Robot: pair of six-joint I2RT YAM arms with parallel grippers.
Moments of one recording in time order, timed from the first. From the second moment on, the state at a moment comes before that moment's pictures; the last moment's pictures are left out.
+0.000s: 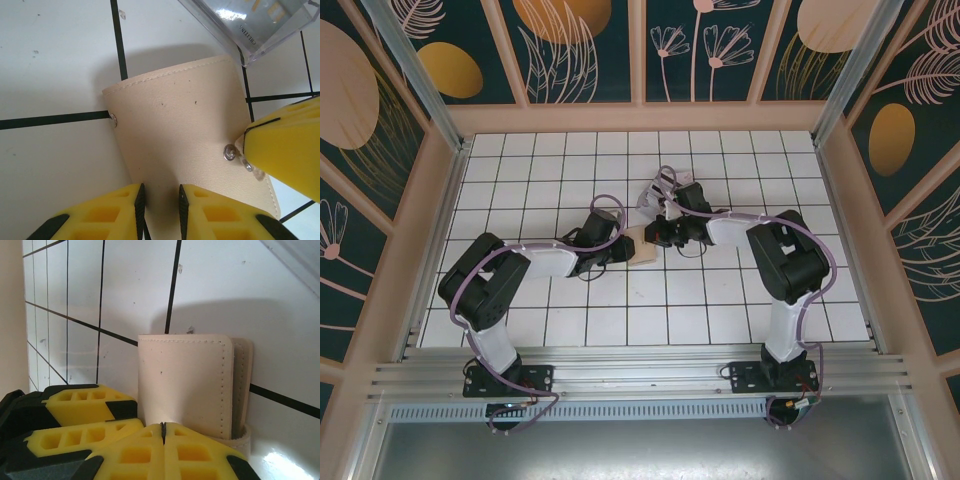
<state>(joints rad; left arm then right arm) -0.64 1.79 0.84 0.13 0.13 -0.68 0.51 1.91 1.06 -0.03 -0.62 0.61</state>
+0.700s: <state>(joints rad) -0.64 1.79 0.84 0.13 0.13 -0.68 0.49 1.91 1.01 0.08 -0.59 0.66</state>
